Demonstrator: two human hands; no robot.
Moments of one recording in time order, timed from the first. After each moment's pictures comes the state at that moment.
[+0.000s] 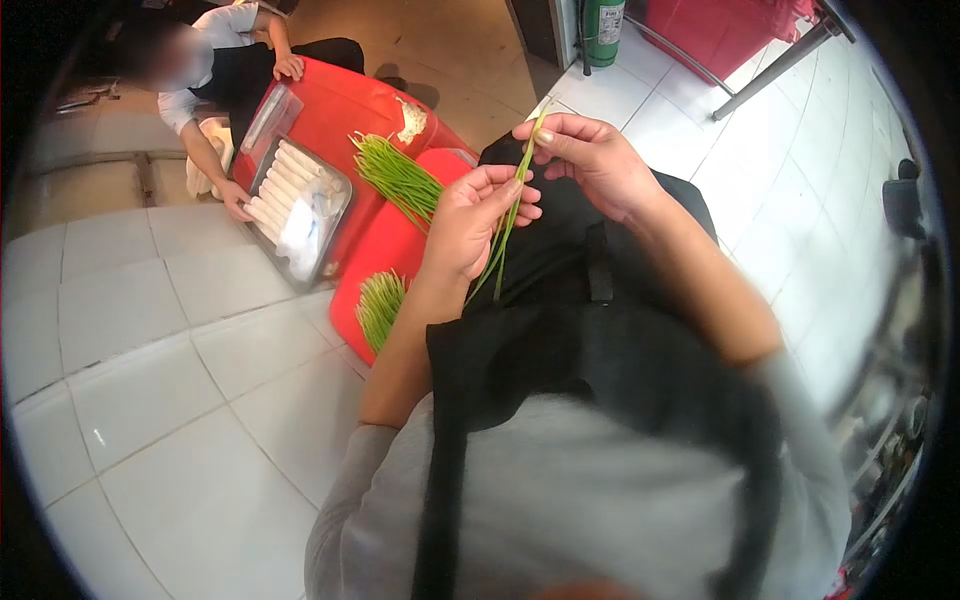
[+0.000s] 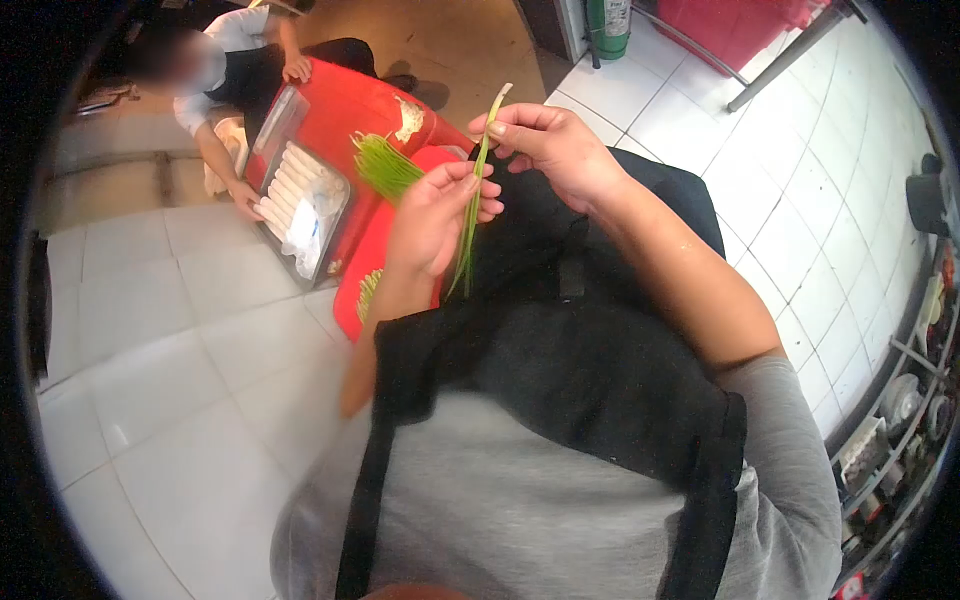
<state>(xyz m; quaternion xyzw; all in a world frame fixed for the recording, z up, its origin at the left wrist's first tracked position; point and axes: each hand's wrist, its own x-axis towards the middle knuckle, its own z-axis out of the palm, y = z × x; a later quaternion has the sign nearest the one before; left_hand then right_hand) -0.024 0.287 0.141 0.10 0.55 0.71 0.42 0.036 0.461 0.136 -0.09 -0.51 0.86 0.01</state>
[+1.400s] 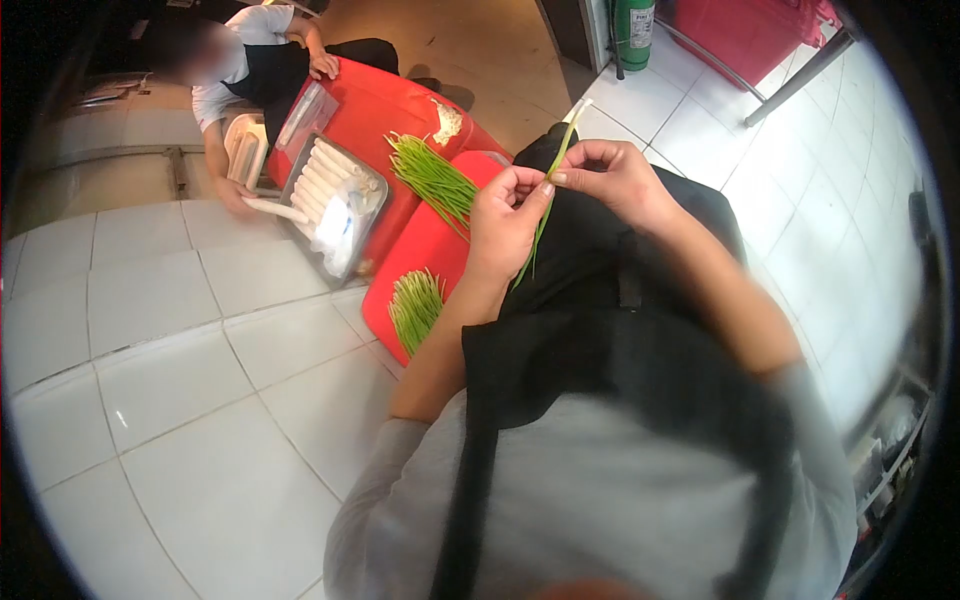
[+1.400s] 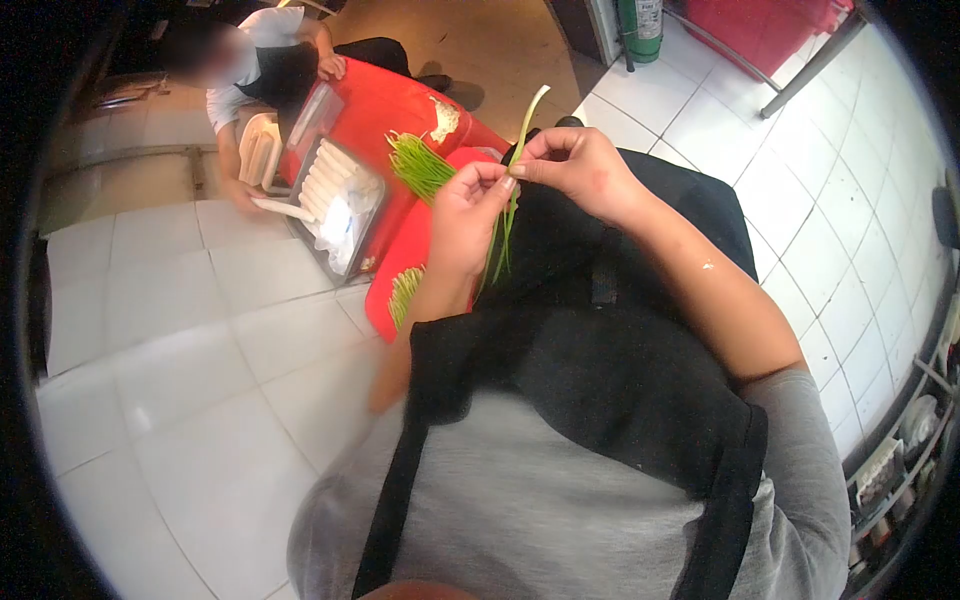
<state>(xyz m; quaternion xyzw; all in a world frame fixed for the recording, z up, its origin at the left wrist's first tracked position) -0.022 0.292 0.131 0.16 0.69 0.65 0.28 0.038 0.454 0.129 -0.08 -0.66 0.75 0.02</state>
